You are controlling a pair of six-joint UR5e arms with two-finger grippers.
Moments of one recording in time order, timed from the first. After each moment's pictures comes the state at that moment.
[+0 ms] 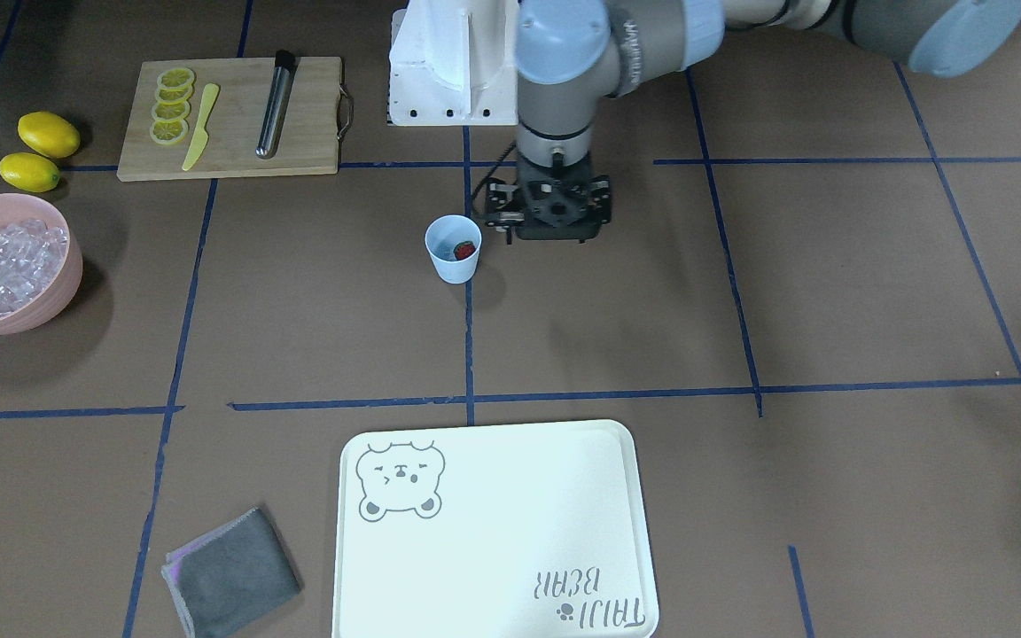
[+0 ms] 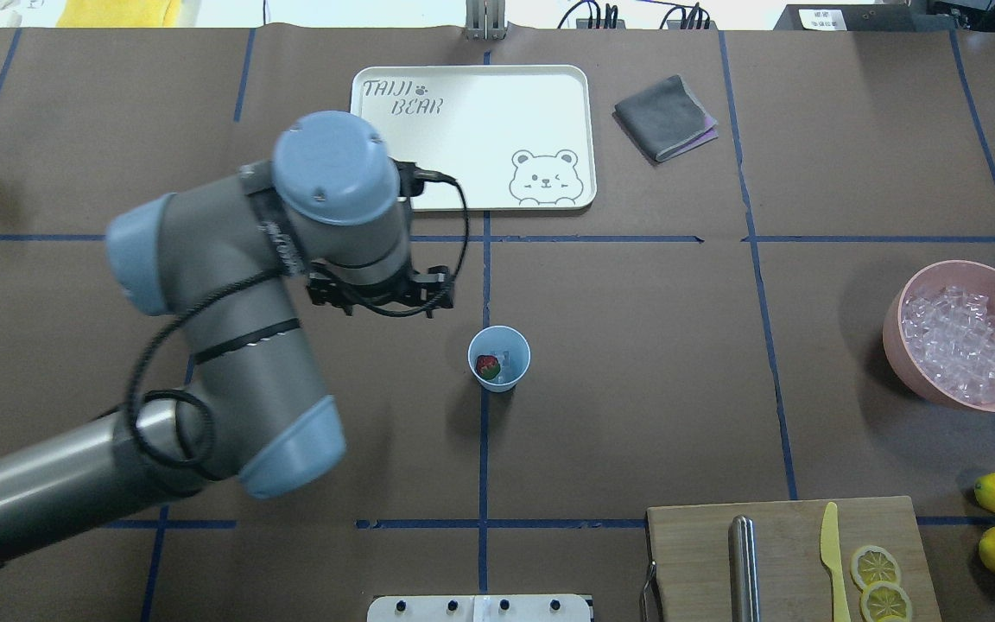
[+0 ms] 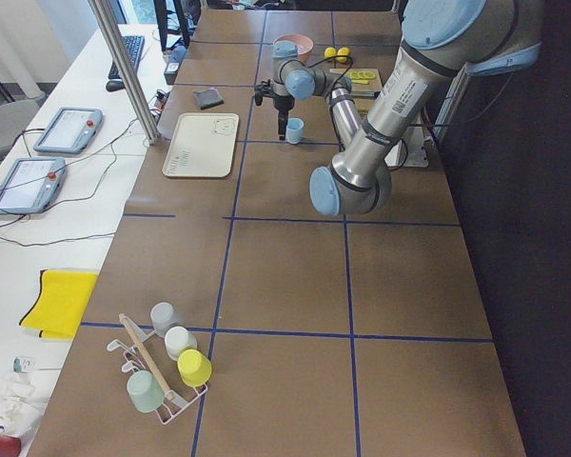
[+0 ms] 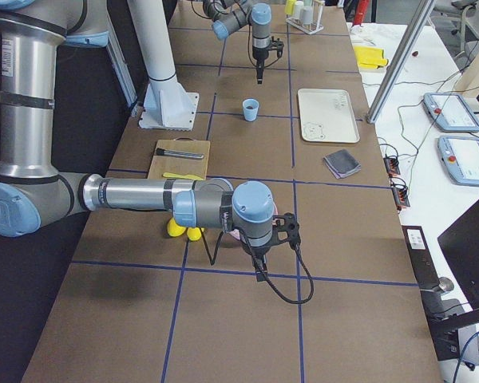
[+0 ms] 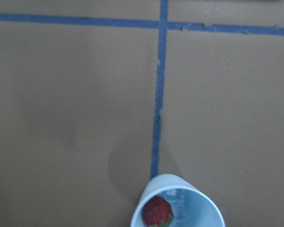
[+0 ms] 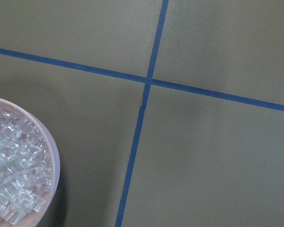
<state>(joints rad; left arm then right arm) -0.63 -2.22 -1.85 -1.35 -1.94 -1.04 1.65 -1.71 1.75 -1.56 2.35 -0.22</state>
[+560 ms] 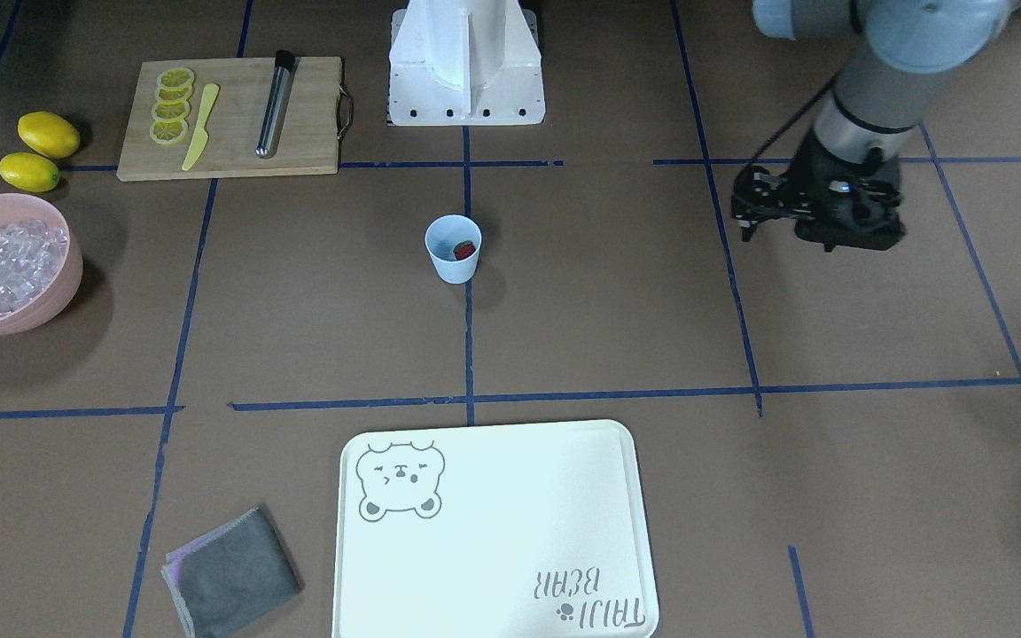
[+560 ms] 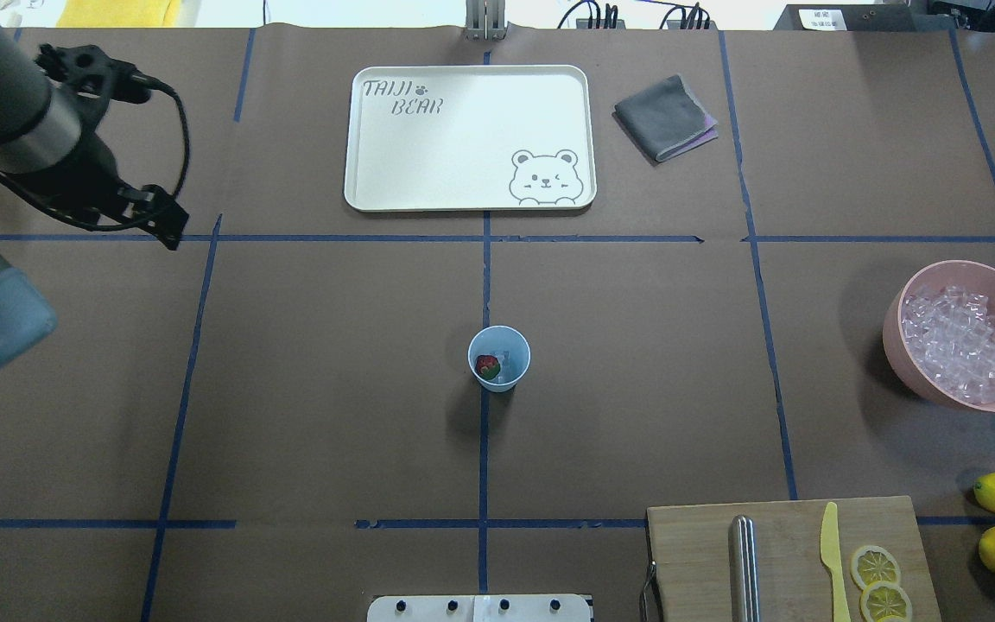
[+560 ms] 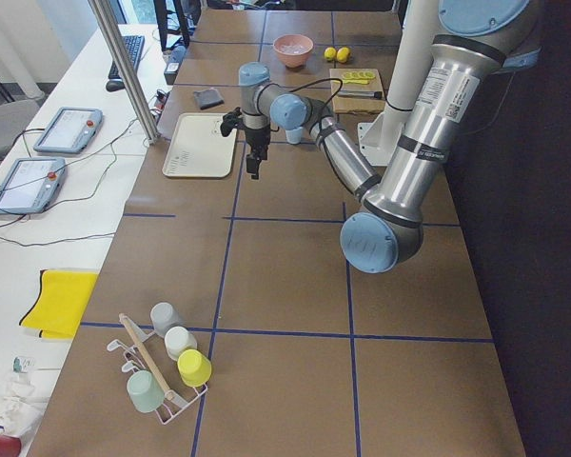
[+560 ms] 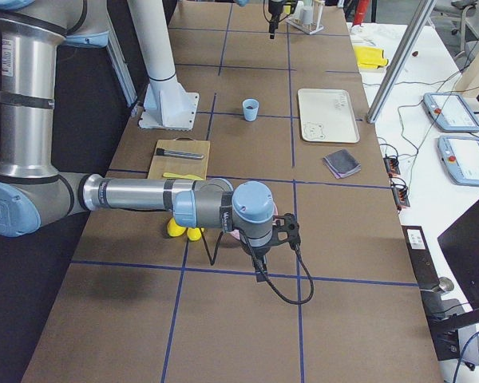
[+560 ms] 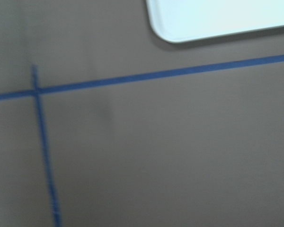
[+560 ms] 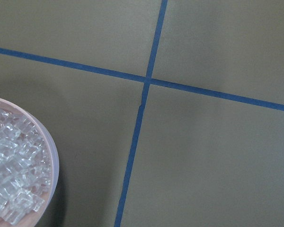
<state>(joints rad) -1.00 -1.91 -1.99 -1.29 -2.15 -0.48 1.65 -1.71 1.75 -1.56 2.35 -0.22</state>
